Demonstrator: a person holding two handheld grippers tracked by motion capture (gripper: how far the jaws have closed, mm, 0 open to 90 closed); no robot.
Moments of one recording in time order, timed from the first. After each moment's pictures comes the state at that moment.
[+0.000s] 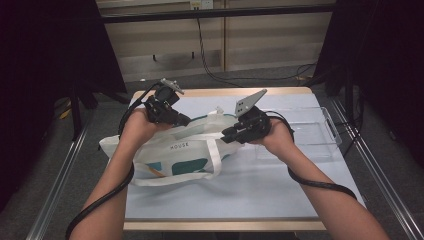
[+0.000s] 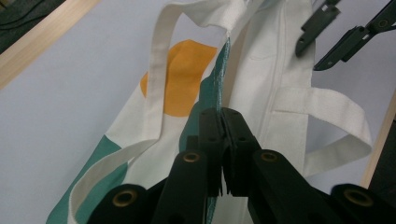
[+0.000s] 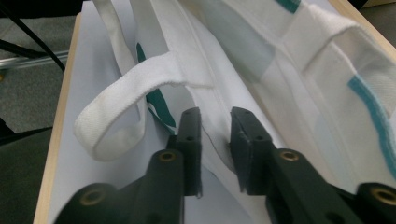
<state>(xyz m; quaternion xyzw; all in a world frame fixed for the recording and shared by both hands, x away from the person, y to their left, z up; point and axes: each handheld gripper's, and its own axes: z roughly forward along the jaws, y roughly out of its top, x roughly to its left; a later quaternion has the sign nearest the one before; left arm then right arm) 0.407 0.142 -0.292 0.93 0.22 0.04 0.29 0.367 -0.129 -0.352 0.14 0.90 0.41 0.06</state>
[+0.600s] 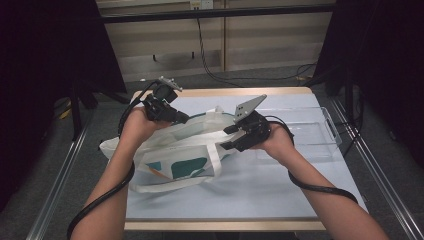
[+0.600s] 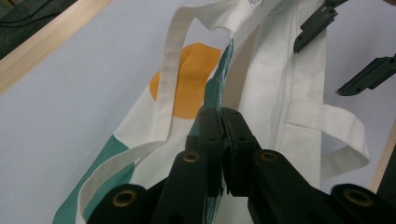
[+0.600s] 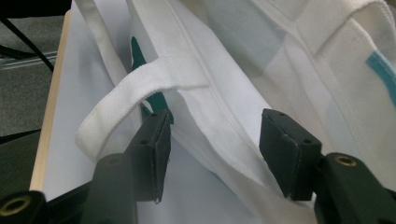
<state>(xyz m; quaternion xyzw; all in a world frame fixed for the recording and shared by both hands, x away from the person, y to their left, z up) 0.413 0.146 -0.293 0.93 0.23 0.04 0.30 0.361 -0.127 -0.361 0.15 0.90 0.41 0.07</state>
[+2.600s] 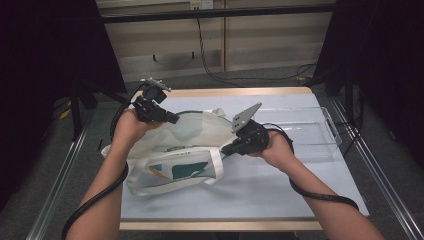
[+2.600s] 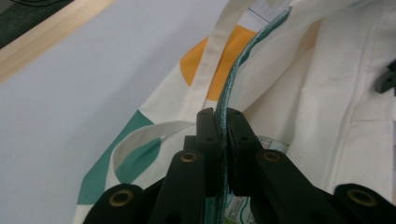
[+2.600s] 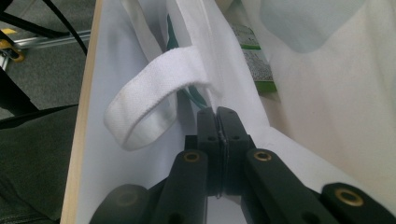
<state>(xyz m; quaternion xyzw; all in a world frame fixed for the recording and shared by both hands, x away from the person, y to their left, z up) 0.422 0.173 -0.304 0.91 0.29 0.06 0.29 0.344 -0.120 -0.369 0.12 0.92 0.38 0.02</state>
